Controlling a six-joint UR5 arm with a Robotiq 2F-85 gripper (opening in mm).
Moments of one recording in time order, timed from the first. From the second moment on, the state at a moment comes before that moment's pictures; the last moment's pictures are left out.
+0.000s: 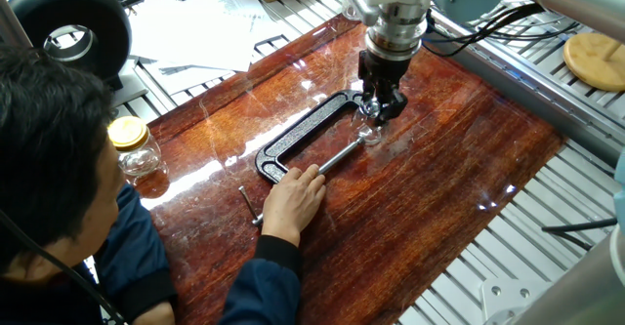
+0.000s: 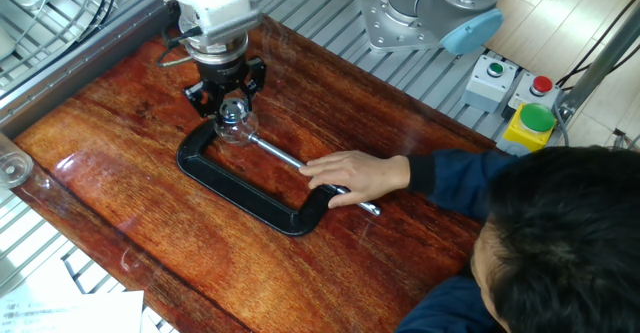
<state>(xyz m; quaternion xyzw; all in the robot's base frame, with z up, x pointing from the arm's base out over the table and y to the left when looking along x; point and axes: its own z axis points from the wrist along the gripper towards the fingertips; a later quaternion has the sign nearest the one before) 0.479 -0.070 0.057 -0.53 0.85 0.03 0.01</state>
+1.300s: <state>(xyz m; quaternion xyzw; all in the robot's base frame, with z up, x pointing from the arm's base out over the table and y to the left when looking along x) 0.493 -0.075 0.064 -0.38 0.92 0.05 0.04</state>
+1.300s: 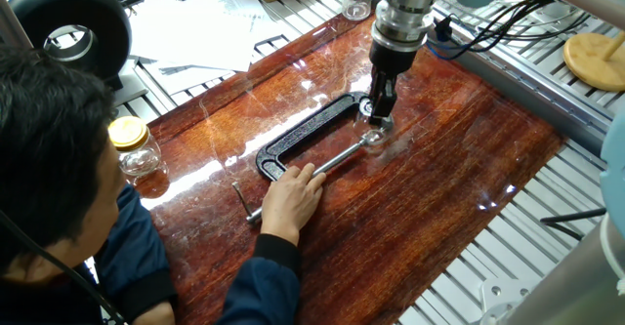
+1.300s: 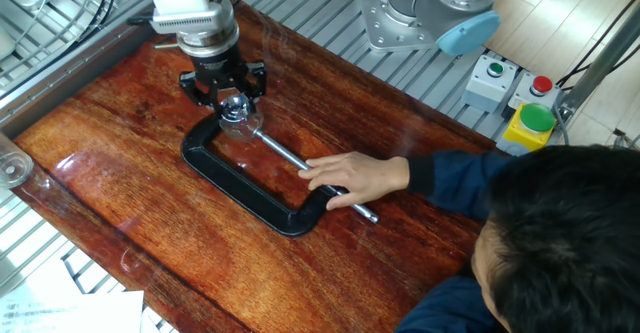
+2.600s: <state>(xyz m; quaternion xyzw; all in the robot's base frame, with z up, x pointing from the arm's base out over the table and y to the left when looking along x) 0.485 -0.051 0.133 -0.24 0.97 0.00 -0.01</state>
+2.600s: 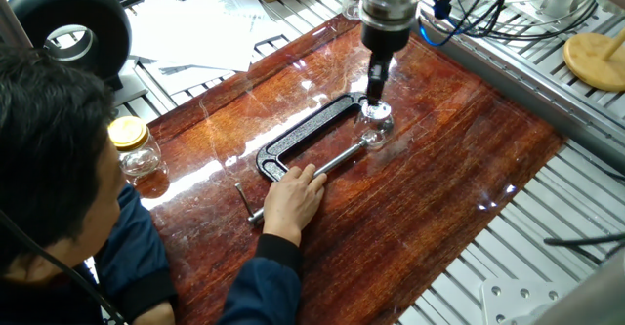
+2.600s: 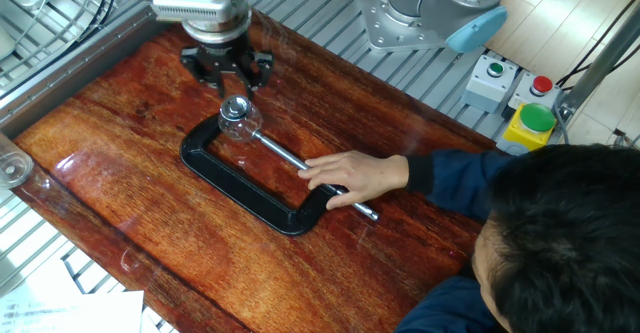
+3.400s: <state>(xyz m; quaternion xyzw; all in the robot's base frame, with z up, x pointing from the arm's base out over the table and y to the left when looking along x) 0.497 -0.017 0.151 -0.14 0.99 0.05 0.04</state>
